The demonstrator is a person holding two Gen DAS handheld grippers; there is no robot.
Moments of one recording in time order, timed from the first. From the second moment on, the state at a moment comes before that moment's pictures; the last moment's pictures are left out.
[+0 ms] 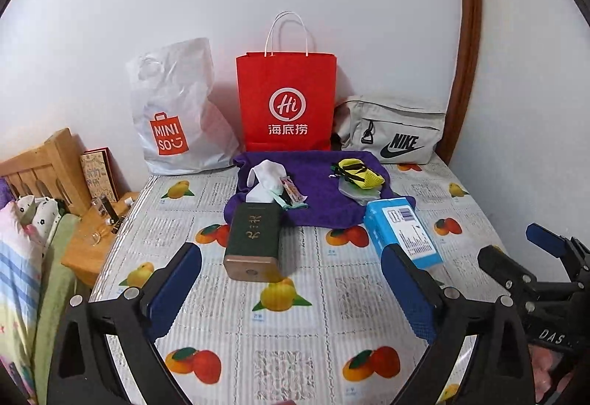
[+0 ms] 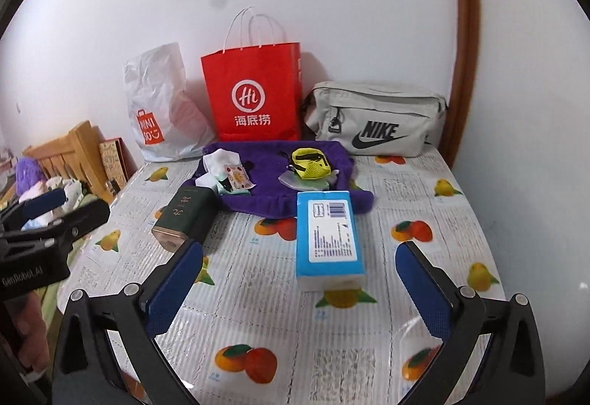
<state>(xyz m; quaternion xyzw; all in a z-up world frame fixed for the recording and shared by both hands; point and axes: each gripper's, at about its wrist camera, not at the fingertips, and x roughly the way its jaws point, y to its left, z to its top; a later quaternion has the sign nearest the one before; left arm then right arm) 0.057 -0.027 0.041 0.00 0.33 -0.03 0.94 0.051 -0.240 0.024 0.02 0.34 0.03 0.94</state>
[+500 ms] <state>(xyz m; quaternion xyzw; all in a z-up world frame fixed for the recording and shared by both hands) 0.032 -0.029 0.035 0.01 0.33 -0.02 0.94 0.017 -0.248 0.024 0.02 0.33 0.02 0.94</state>
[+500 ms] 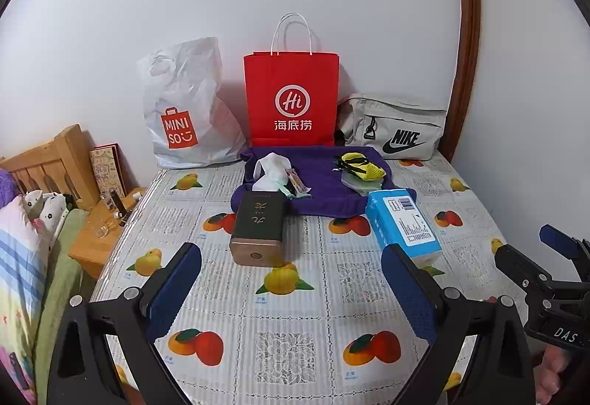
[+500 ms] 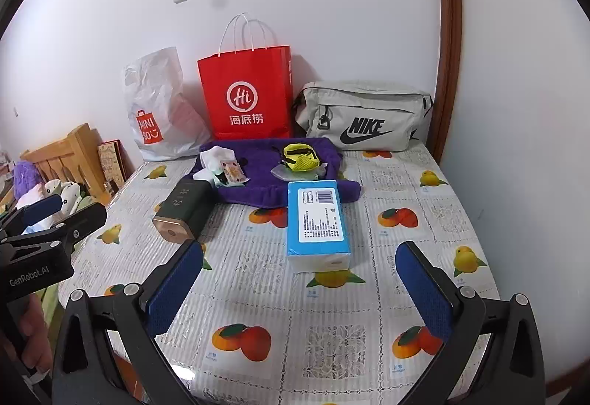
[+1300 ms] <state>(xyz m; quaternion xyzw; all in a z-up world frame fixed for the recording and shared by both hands) 0.029 -0.031 0.031 0.01 0.33 -0.02 0.94 0.014 -0.245 0.020 0.02 0.33 0.01 0.94</state>
